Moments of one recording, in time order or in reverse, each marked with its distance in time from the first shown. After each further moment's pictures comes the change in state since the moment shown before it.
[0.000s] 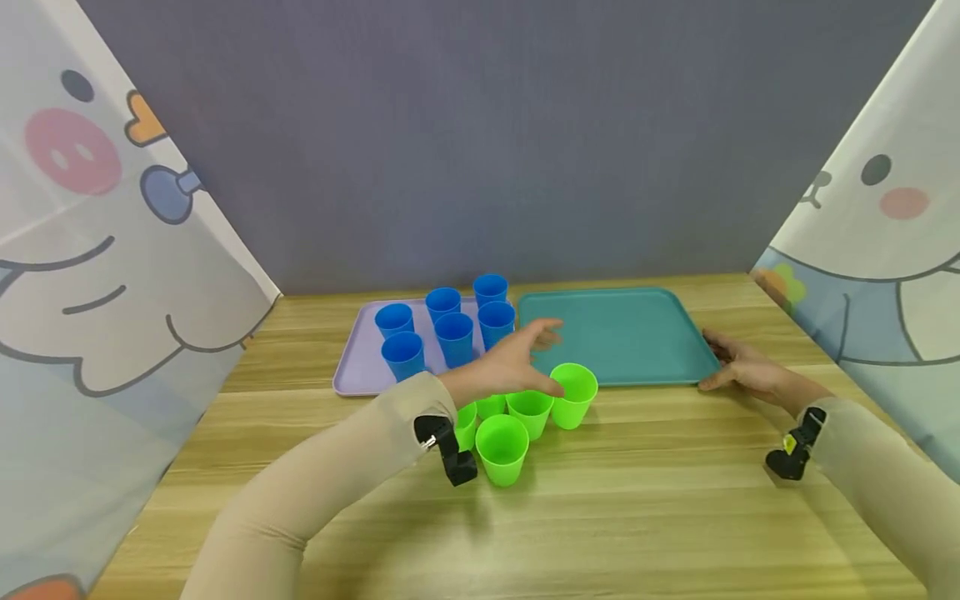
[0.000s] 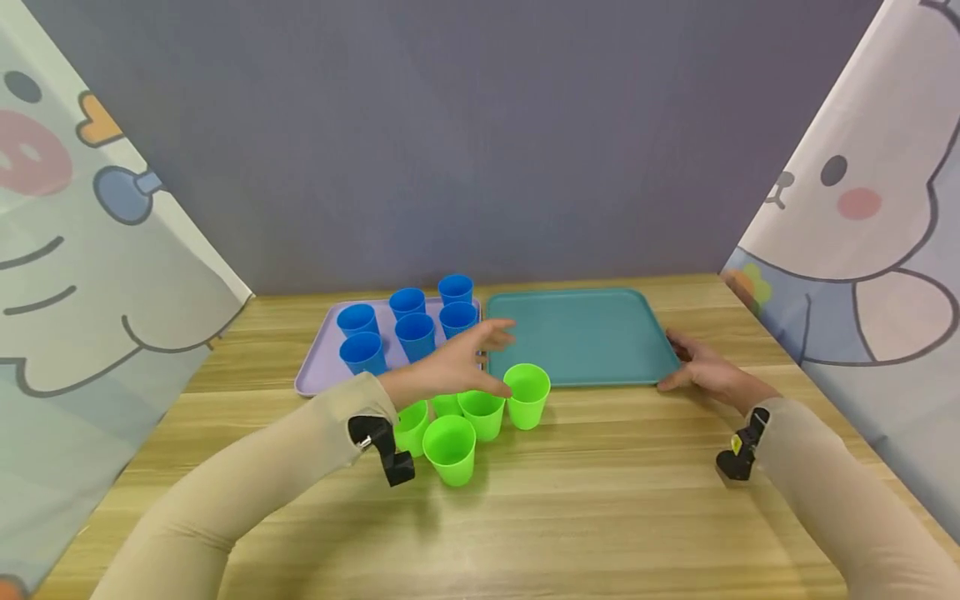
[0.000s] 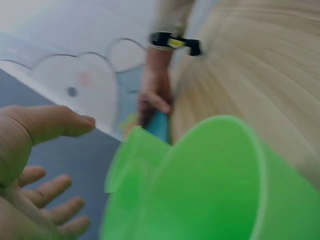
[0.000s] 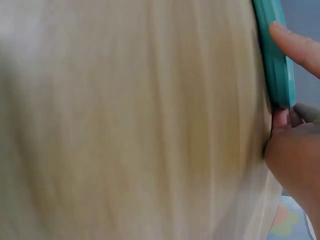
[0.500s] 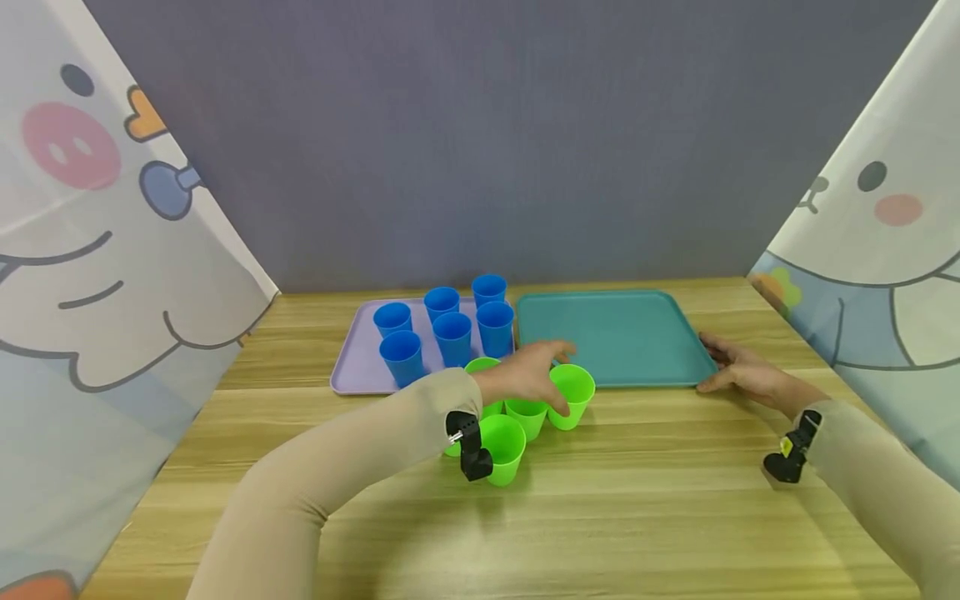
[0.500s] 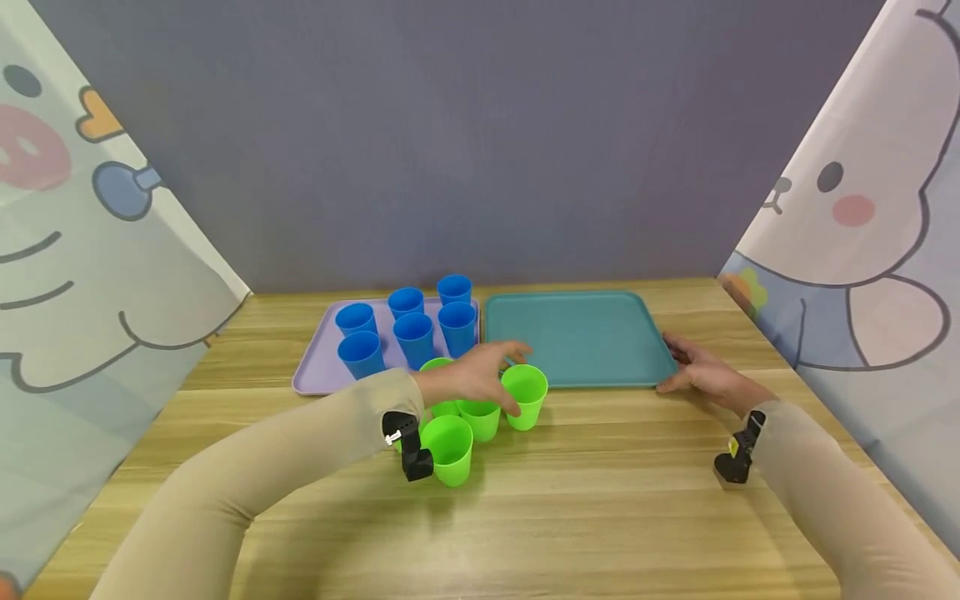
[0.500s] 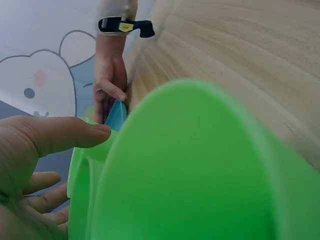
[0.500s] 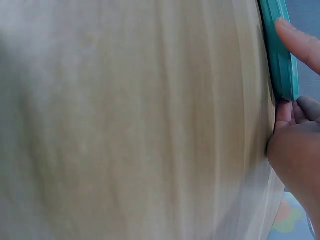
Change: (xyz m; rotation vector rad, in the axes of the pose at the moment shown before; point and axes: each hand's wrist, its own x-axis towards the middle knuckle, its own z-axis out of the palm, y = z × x) left_hand 0.025 -0.005 0.023 0.309 -0.092 -0.068; right_hand 0.001 0.006 -0.002 0.026 -0.001 0.005
